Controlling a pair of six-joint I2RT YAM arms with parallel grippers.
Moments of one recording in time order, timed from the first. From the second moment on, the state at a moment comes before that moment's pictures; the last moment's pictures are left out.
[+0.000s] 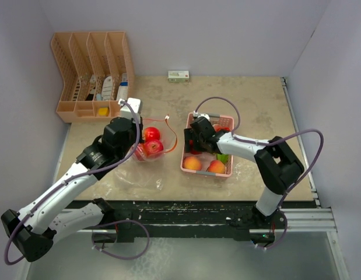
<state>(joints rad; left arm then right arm) -0.68 0.95 0.95 -0.37 -0.42 -0.21 0.69 1.71 1.03 -0.25 0.20 0.50</state>
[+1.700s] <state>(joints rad) -0.68 0.99 0.95 -0.35 -0.38 -0.22 0.88 1.46 1.15 0.06 -0.03 0.38</state>
